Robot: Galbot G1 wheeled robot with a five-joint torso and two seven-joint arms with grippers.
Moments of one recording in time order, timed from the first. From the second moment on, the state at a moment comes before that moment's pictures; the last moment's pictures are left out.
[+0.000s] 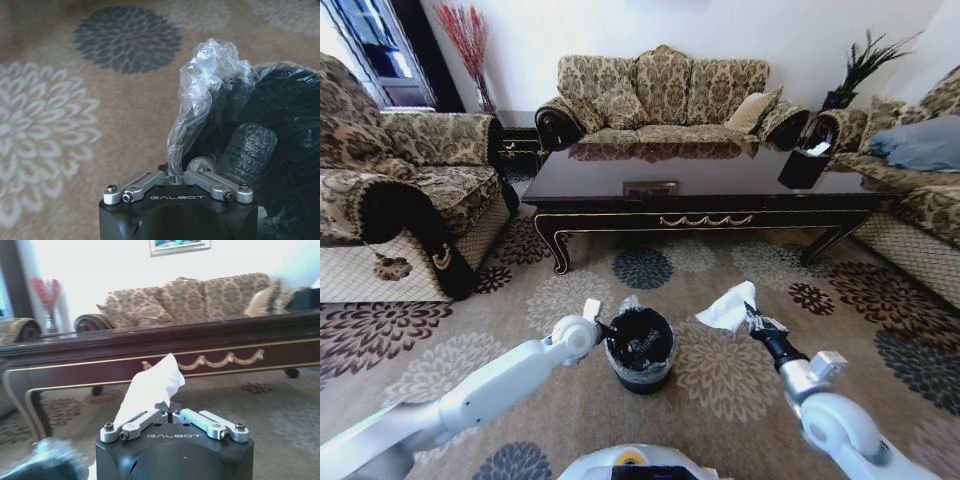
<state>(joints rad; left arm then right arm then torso) 0.48 -0.94 0.51 -1.83 -1.46 0.69 -0.77 -1.81 0.82 0.68 2.28 0.77 0.06 0.23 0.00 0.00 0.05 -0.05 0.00</state>
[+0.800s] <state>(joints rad) 0.35 -1.08 0.66 -1.76 -1.52 0.68 -0.81 -1.84 0.88 0.55 2.30 0.55 0.07 0.19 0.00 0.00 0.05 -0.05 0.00</state>
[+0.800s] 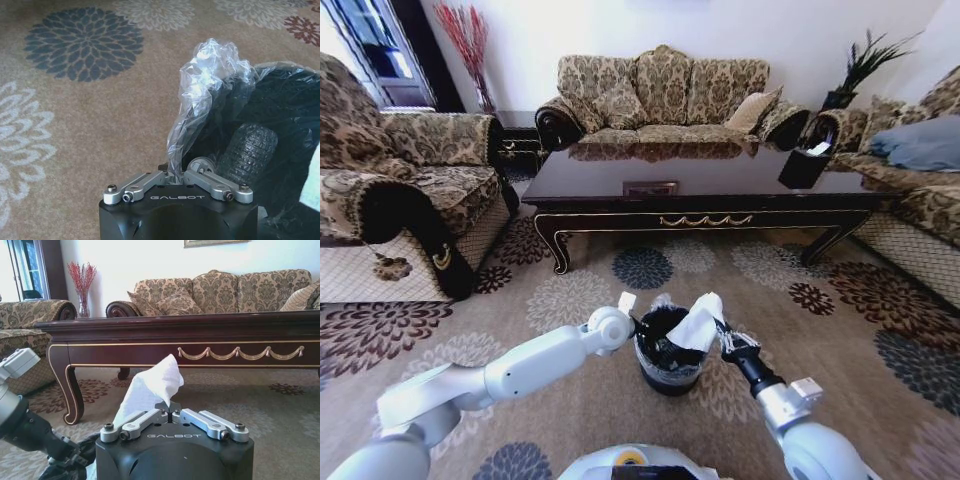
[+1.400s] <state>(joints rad) 0.36 -1.10 0.66 -1.76 -1.53 0.67 -0.83 -1.88 0.90 0.54 2.28 0.50 0.11 0.17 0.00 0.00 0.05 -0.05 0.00</state>
